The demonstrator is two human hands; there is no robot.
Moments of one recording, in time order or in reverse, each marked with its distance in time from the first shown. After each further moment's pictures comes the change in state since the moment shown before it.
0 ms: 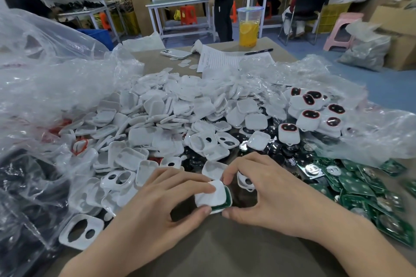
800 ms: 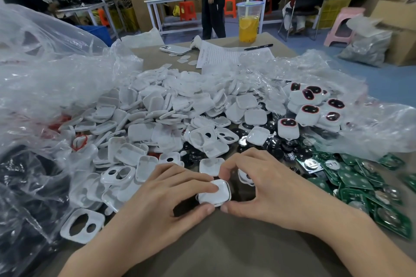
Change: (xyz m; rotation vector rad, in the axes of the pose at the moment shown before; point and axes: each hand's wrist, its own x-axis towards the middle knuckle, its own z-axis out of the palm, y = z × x) left_hand 0.000 -0.003 0.005 -0.011 -0.040 0.027; right_hand 0.000 -0.001 0.000 0.000 0.000 -0.038
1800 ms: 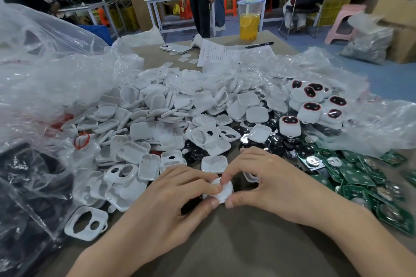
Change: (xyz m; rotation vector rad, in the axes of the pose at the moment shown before) left_hand 0.000 -0.001 0.012 -0.047 0.044 0.010; right_hand 0.007 0.004 0.001 0.089 -0.029 0.012
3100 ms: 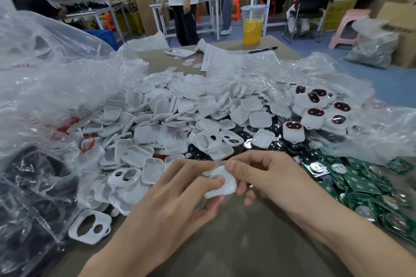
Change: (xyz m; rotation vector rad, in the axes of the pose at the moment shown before) left_hand 0.006 0.010 -0.004 0.231 0.225 0.178; right_hand 0.002 -0.022 0.002 0.929 0.189 0.338
